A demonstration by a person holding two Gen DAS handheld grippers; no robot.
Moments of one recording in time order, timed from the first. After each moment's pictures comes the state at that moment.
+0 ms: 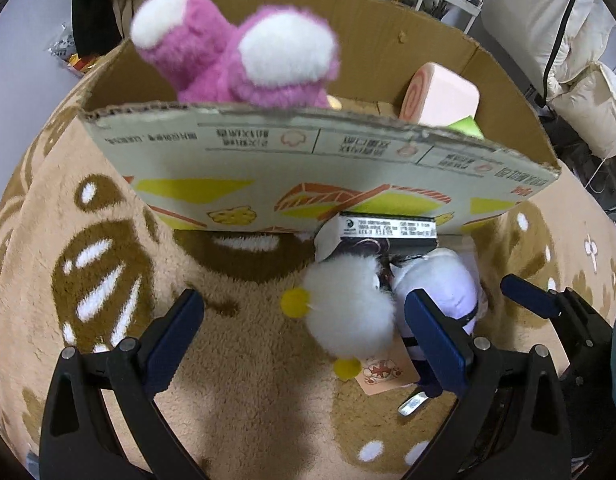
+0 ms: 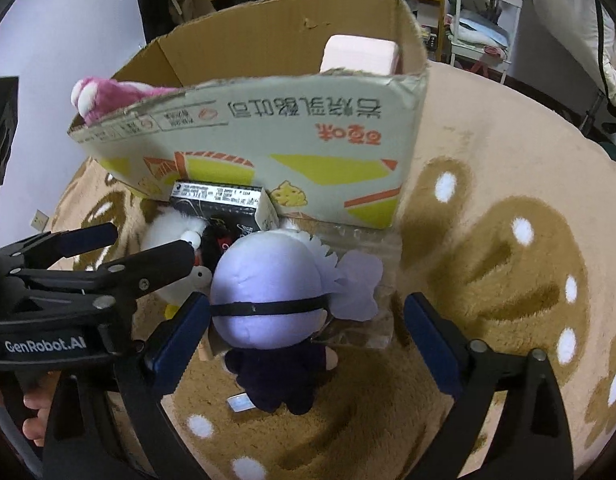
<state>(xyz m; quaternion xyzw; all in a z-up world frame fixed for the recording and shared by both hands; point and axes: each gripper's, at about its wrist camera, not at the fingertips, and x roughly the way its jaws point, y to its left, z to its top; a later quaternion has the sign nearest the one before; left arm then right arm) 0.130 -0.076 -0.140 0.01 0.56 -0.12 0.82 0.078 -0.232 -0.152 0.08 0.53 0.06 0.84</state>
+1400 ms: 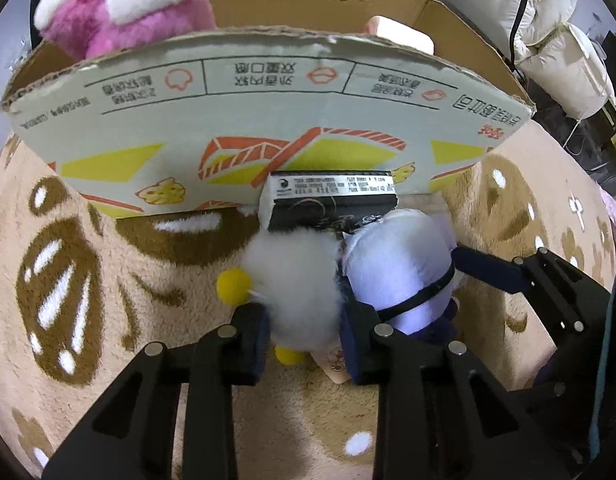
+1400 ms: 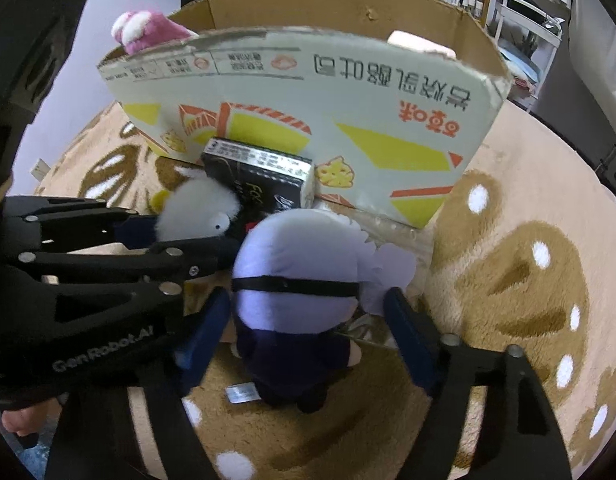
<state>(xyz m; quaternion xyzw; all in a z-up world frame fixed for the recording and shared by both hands) 0.121 -0.124 -0.170 0.04 0.57 -0.19 0.80 0.076 -0.191 -0.166 0.01 0.53 0.11 0.84</state>
